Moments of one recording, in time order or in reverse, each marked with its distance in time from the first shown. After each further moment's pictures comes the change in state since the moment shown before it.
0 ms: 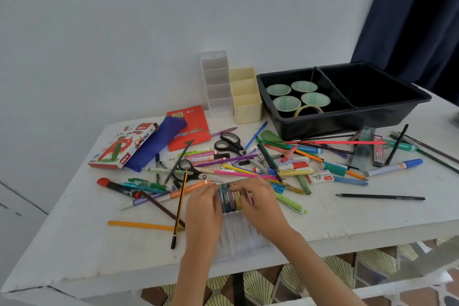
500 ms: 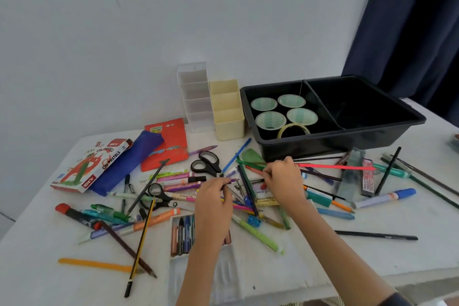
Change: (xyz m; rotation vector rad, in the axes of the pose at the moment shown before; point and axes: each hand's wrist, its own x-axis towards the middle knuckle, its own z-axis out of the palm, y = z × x) left_hand 0.065 0.069 0.059 -0.218 0.018 -0.047; right_hand 0.097 0.085 -0.088 -0.656 -0.038 0.267
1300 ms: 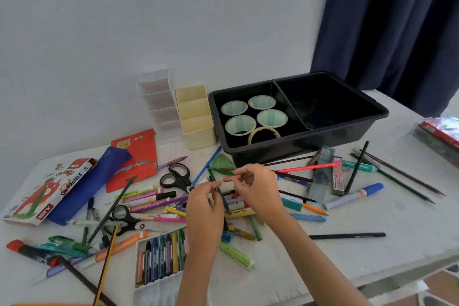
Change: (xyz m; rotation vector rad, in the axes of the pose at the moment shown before) left_hand 0.009 0.032 0.039 -0.083 0.019 -0.080; right_hand -0.012 0.007 -0.016 0.628 0.084 0.060
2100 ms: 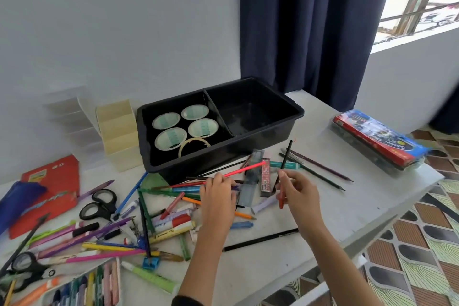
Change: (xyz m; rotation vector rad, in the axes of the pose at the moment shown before) left_hand -0.006 0.082 0.144 0.497 -0.440 0.345; right_hand -0.040 0.110 -0.160 0.441 0.425 0.369
